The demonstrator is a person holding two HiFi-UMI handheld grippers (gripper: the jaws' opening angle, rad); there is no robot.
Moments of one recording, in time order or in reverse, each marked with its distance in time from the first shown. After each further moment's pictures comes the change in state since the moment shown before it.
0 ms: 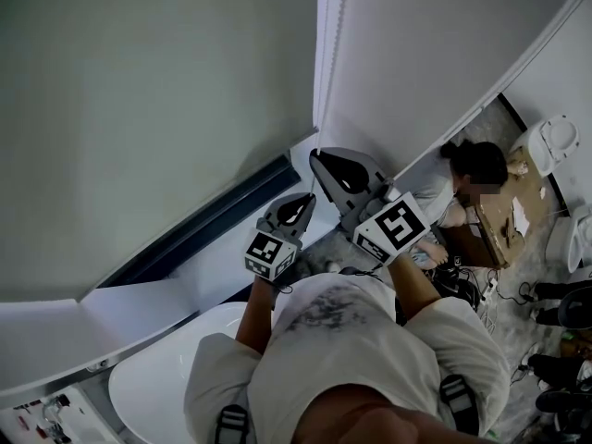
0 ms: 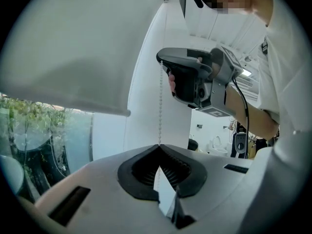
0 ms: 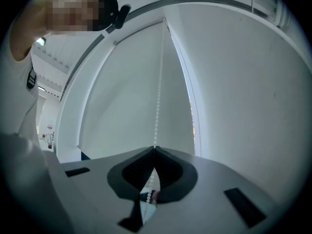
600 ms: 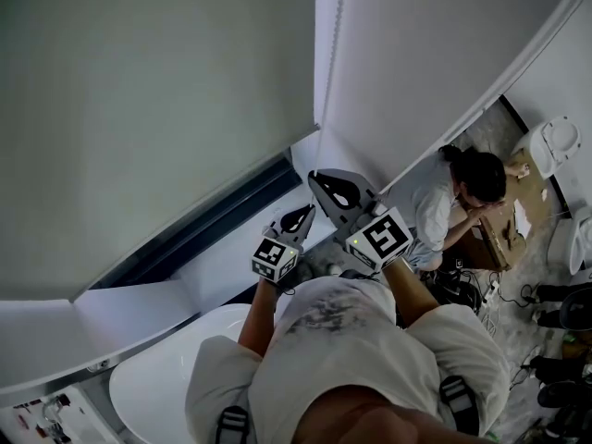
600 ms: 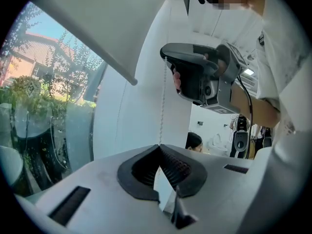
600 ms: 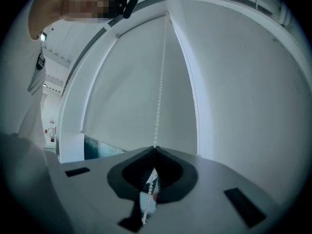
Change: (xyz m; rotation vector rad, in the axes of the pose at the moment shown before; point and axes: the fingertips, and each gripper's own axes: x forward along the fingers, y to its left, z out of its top) left arm -0.002 0.004 -0.059 -0.037 0.038 0.009; right arm -0.003 0.016 -0.055 -0.024 0.068 0.009
